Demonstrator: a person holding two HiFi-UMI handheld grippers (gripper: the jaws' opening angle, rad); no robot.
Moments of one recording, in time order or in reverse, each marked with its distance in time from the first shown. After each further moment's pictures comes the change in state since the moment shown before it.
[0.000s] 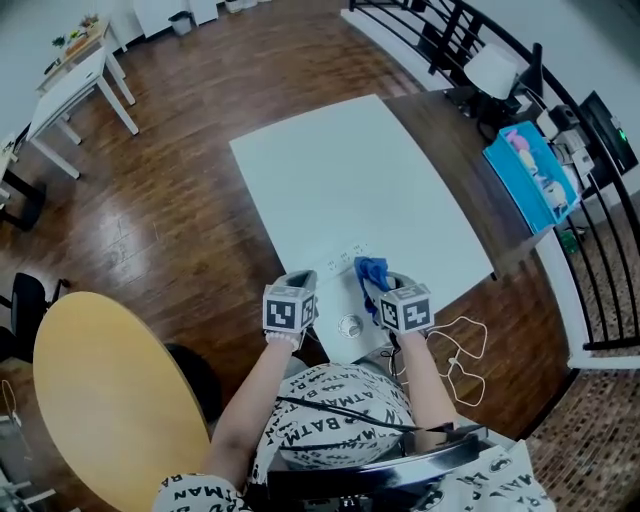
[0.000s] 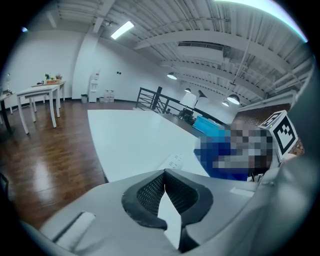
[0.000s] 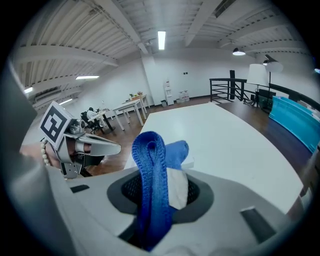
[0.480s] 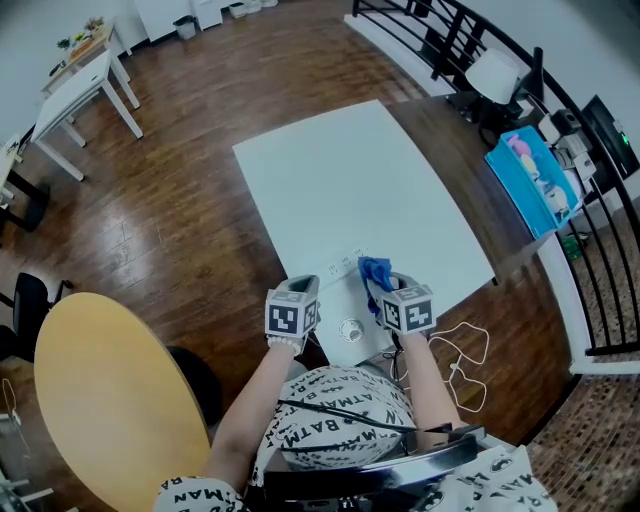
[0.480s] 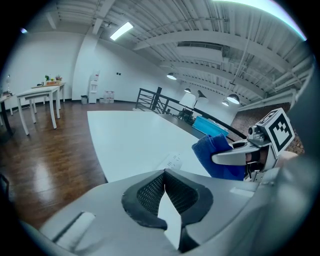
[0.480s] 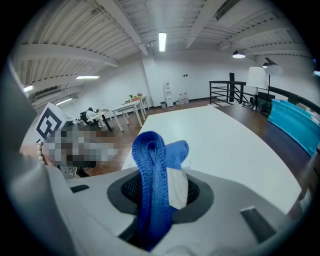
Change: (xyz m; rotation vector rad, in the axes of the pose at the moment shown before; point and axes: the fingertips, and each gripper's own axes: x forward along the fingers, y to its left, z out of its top) left arm 0.000 -0.005 0.003 0.012 -0.009 0.003; right arm 0.001 -0.010 0.008 -0.009 -0.023 -0.010
